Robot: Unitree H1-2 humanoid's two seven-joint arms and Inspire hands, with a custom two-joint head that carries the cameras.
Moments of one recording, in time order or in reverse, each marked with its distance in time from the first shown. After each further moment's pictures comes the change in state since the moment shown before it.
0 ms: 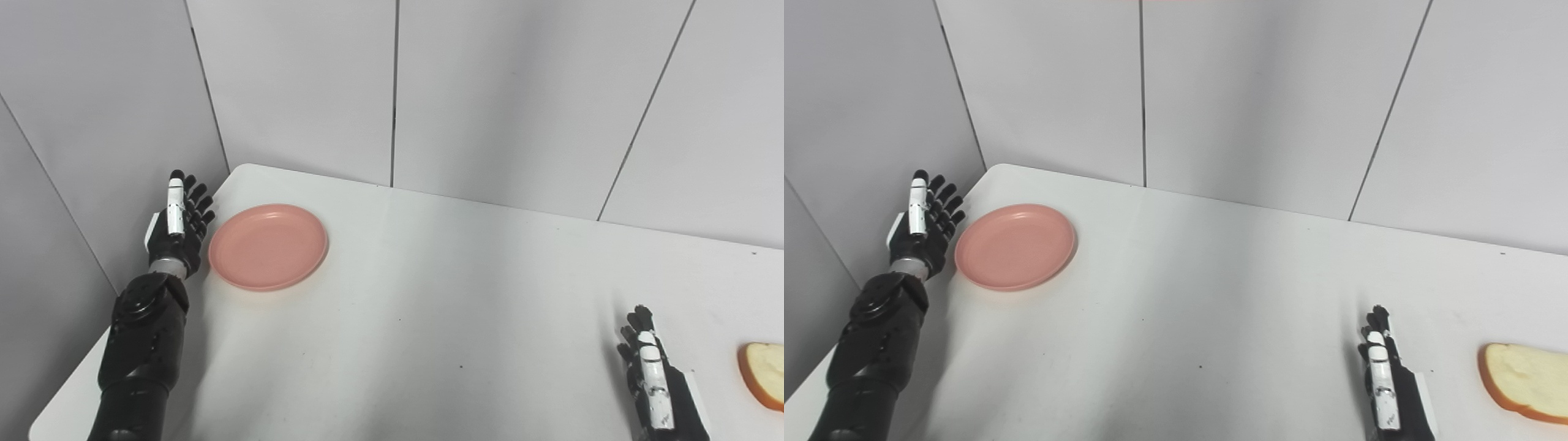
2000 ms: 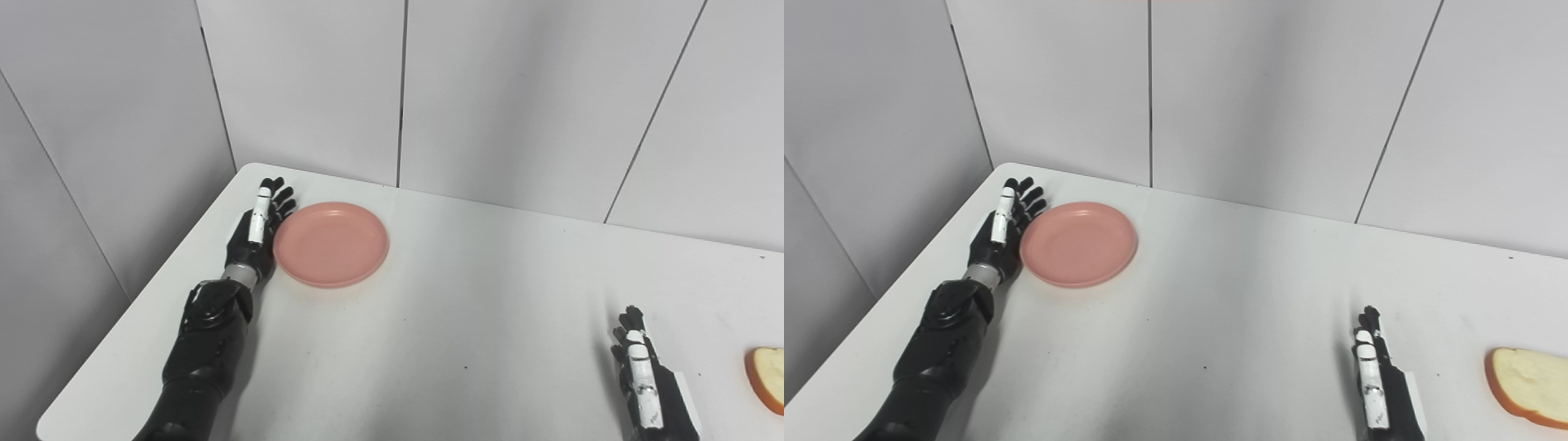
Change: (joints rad) left arm -0.046 -0.102 -0.218 0.106 0.063 -0.169 -0.099; right arm 0.008 0.028 0.030 -0.040 -0.058 0.052 -0.016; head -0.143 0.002
